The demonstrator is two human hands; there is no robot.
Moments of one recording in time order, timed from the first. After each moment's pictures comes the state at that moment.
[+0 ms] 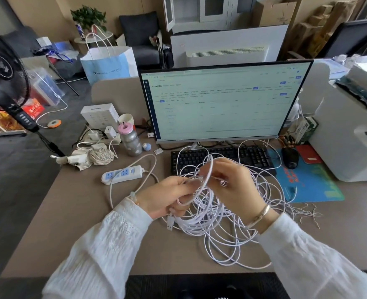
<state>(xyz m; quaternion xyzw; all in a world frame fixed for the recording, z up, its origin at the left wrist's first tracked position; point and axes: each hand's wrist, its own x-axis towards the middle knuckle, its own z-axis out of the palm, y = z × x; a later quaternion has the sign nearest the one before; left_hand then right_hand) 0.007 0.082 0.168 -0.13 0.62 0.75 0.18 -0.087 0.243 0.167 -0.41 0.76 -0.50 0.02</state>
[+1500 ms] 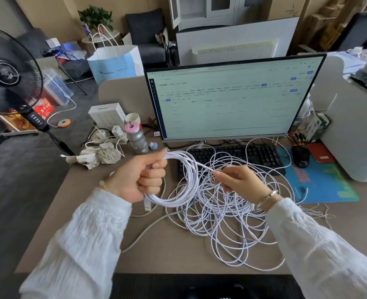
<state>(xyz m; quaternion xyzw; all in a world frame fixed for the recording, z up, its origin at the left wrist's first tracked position) 0.016 0.018 0.207 -0.20 0.45 0.85 0.18 -0.135 0.244 0.125 -0.33 0.77 -0.48 0.27</state>
